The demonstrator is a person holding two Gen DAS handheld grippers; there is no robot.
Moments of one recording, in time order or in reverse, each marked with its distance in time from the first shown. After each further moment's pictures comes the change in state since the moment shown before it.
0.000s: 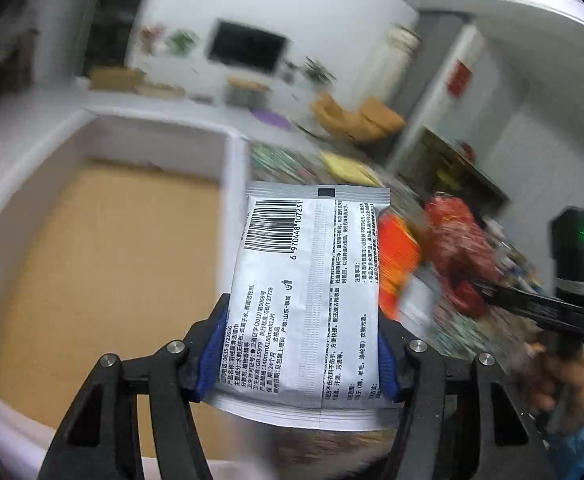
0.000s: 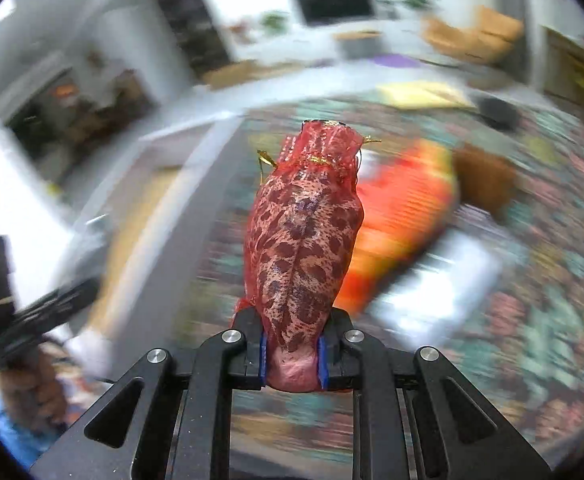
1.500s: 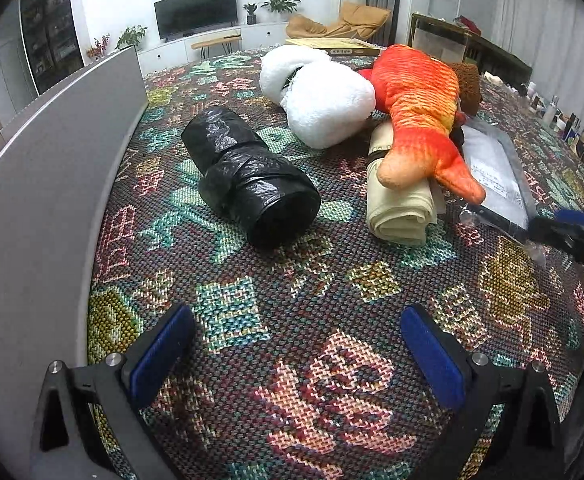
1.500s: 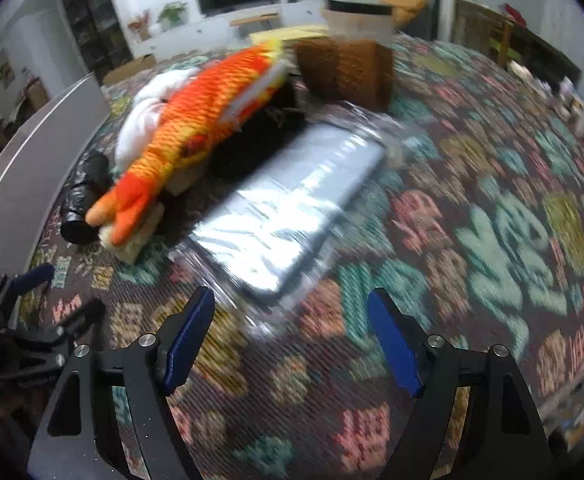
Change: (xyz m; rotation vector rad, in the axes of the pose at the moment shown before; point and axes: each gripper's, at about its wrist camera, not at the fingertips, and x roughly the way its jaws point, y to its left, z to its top) left arm 0.195 -0.103 -0.103 0.358 0.253 0.157; right arm 0.051 -0.137 -0.087 0.140 0.023 -0.456
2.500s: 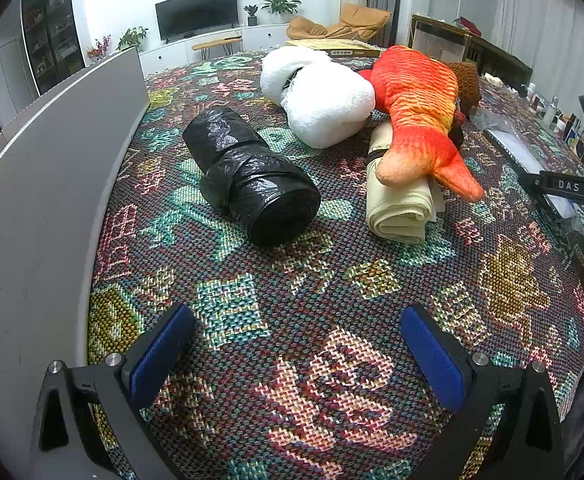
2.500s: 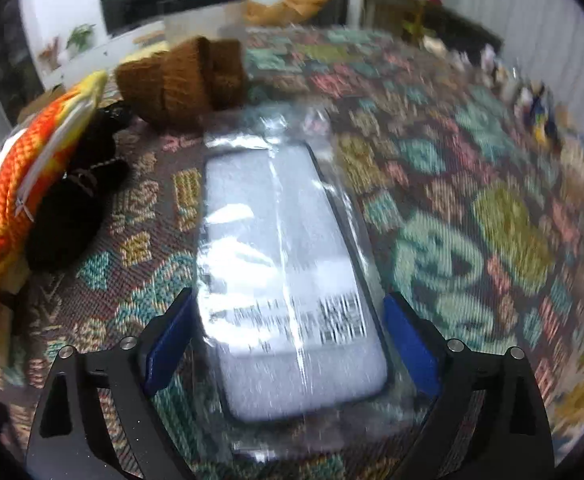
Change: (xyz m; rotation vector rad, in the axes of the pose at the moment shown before) left arm -0.001 0.001 -0.003 0.000 -0.005 0.000; right arm 0.043 -0.099 0.020 0.214 -0.001 -0.259
